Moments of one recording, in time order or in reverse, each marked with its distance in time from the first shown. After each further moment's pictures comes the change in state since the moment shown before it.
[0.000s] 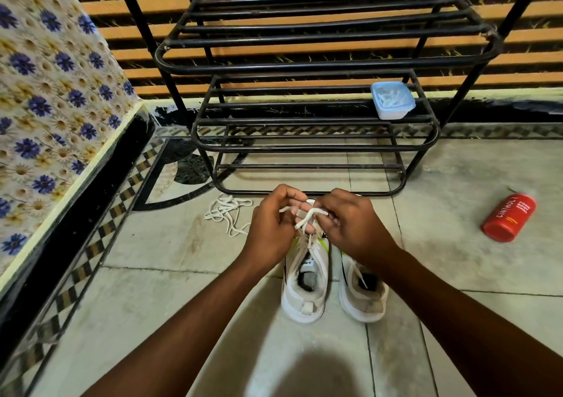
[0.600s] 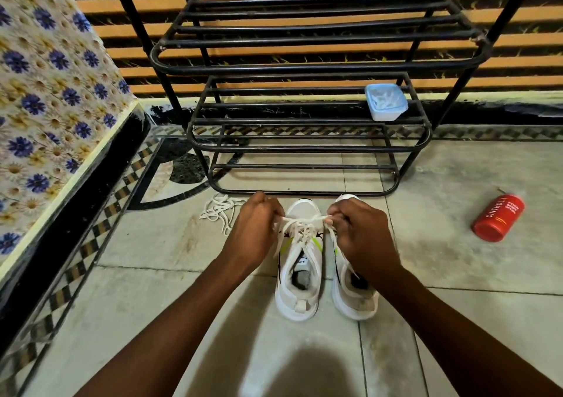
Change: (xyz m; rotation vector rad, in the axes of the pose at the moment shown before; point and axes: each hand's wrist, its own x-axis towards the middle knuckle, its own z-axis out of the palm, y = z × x) left_hand 0.007 -0.010 -0.026 0.772 -0.080 0.164; right_hand -0.028 -0.001 -0.007 0.035 0.170 0.172
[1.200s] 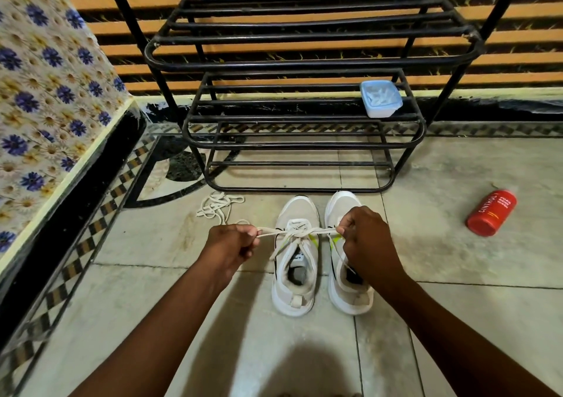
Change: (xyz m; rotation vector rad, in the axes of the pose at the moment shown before) left_hand -0.025 -0.033 0.016 -1.114 0.073 -0.909; right_hand -0.018 0.001 -0.006 -0.063 -0.134 0.356
